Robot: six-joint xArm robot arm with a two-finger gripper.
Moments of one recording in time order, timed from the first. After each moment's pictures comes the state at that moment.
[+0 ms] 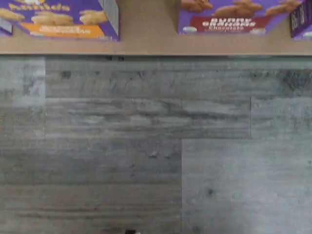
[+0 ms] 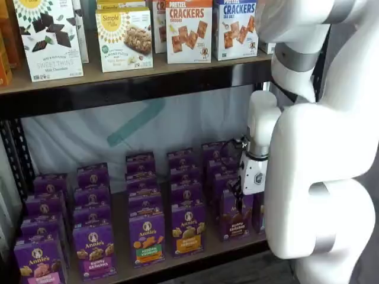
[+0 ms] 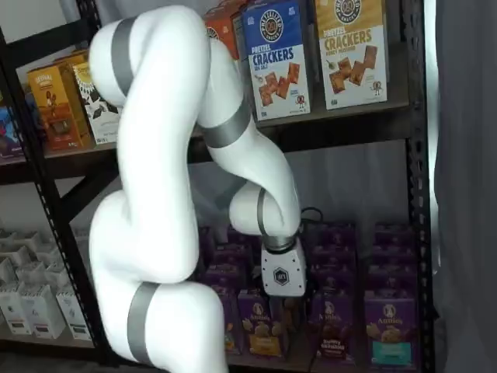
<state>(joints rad) -0.15 0.12 -0.50 0.01 0.38 -0.15</state>
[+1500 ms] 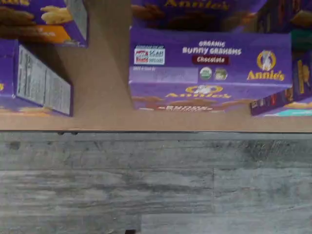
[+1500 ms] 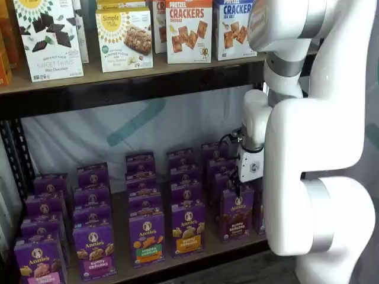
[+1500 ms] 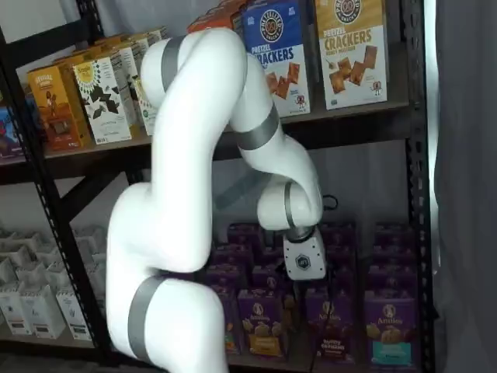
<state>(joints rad) -0.20 0.41 -0.81 -0.21 0.32 0.00</state>
